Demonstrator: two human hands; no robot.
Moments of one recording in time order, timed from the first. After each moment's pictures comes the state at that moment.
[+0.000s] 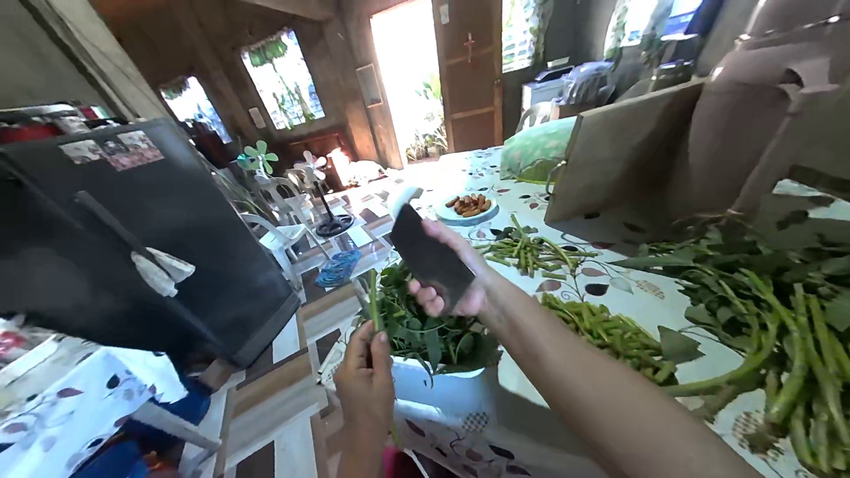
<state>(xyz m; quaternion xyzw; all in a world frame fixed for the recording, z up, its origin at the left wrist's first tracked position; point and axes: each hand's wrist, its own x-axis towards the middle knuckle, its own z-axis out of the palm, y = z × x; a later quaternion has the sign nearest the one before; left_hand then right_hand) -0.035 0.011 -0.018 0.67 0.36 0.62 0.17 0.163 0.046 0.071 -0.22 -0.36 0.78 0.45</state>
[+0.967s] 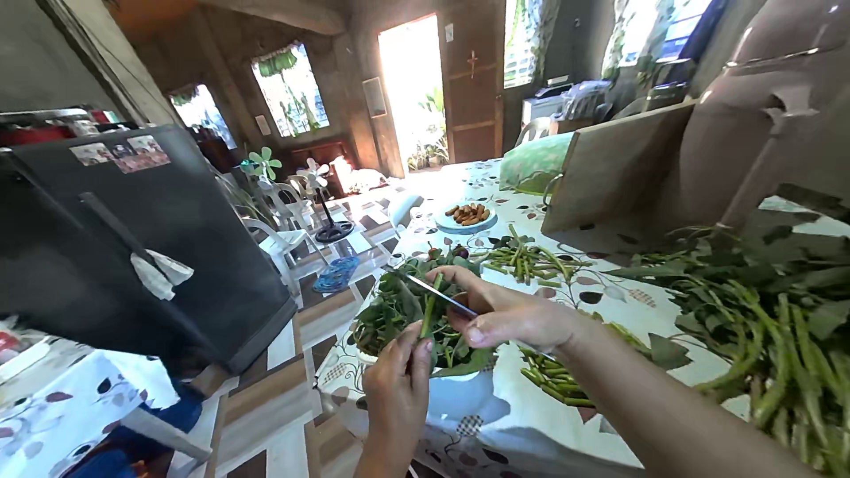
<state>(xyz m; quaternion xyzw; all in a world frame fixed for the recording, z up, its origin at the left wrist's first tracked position) -0.008 -0.006 -0.016 0.76 0.29 0.58 0.04 0.193 -0.033 0.075 -0.33 -0.70 0.51 0.38</state>
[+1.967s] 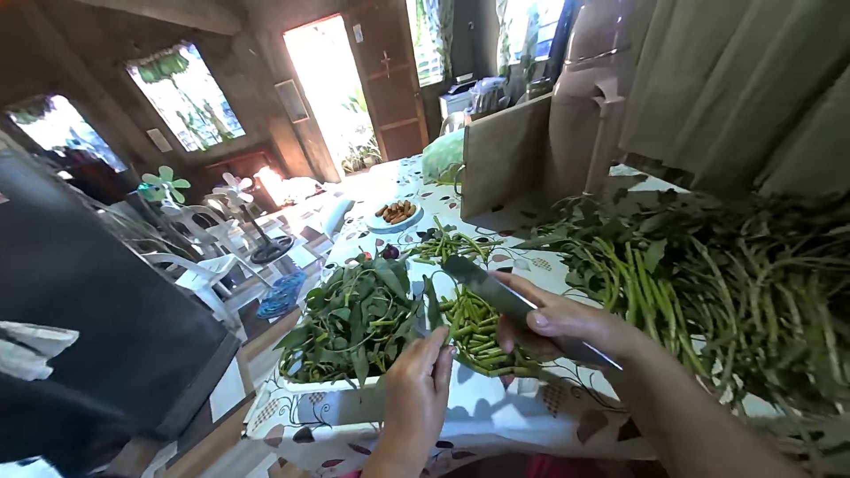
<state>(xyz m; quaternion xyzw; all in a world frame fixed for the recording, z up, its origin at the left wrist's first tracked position) 0.070 -0.038 -0.027 0.85 0.21 0.46 0.13 0.291 -0.139 0.020 -0.44 -0.57 0.50 0.49</state>
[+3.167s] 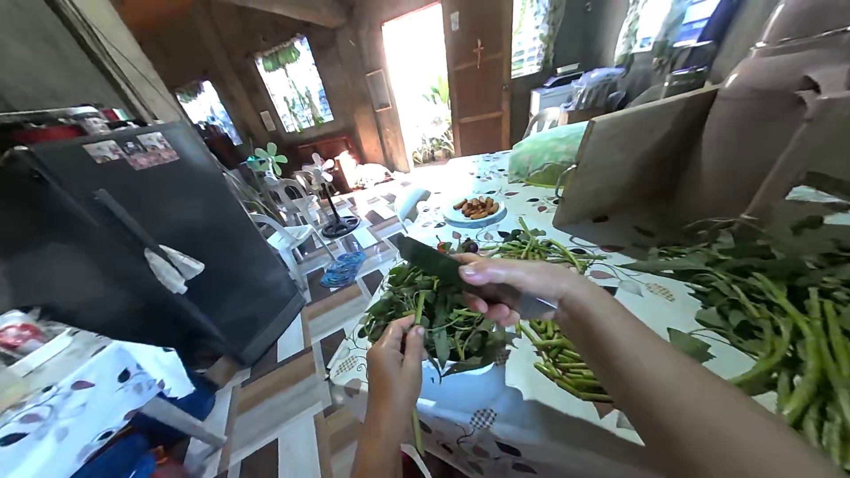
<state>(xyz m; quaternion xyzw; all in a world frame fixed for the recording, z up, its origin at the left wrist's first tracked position) -0.022 0.002 -0.001 0.71 0.38 0.52 0.29 0.204 -0.007 0.086 -0.41 -0.62 0.59 0.33</state>
